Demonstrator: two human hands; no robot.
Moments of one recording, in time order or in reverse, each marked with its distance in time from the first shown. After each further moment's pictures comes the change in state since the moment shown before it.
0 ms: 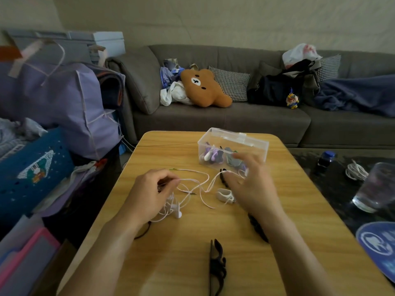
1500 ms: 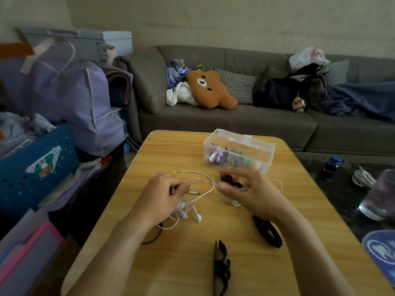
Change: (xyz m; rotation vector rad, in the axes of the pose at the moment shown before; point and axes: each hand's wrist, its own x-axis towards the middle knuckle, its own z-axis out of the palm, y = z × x) left_hand -0.001 -0.006 0.012 0.082 -0.082 -0.016; right_hand 0.005 0.002 -0.014 0.004 -0.432 -0.079
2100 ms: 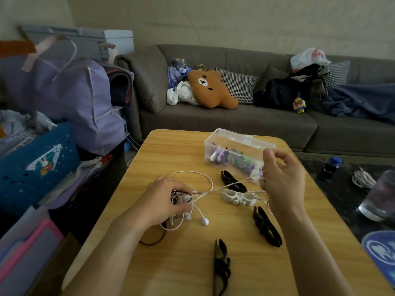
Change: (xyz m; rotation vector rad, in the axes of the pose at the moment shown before) left_hand -0.003 -0.003 -0.007 0.051 -0.229 -0.131; right_hand 0.003 -0.003 -0.007 0.717 0.691 0.157
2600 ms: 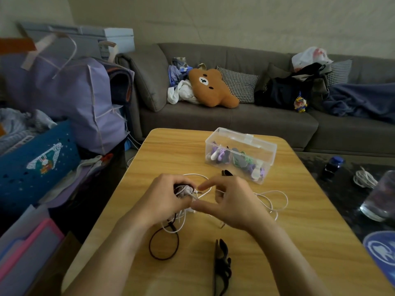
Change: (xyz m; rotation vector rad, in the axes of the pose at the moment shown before) left_hand -0.003 0.016 0.000 -0.307 0.042 0.027; right_hand -0.040 0.006 0.034 -0.679 -0.722 -0.267
